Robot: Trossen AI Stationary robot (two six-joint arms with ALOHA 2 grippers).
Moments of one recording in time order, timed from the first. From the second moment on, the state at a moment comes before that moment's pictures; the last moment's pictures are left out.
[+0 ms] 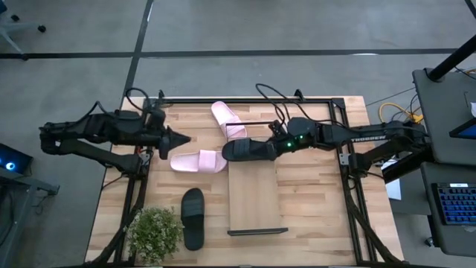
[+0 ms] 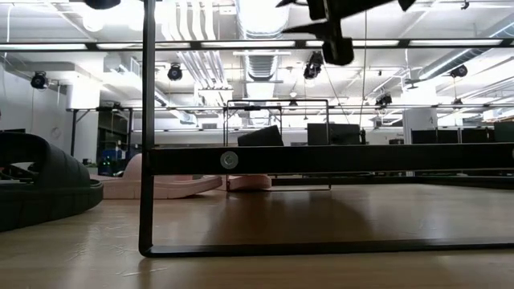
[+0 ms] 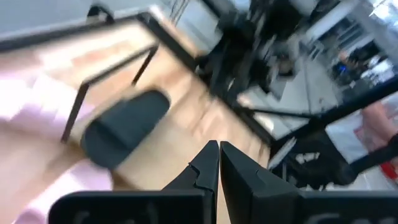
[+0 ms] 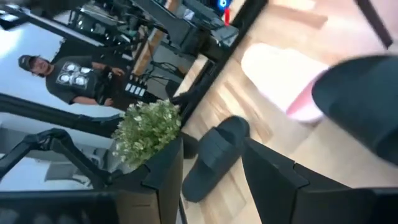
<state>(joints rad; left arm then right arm) -0.09 0.82 1.17 -0.74 -0.19 -0.81 -0.05 1.31 0.98 -0.02 -0.14 0.98</state>
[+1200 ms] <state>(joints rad) -0.09 0.96 0.93 -0.85 0.47 -0.64 -0.05 1.32 1.25 -0.32 -0.02 0.80</state>
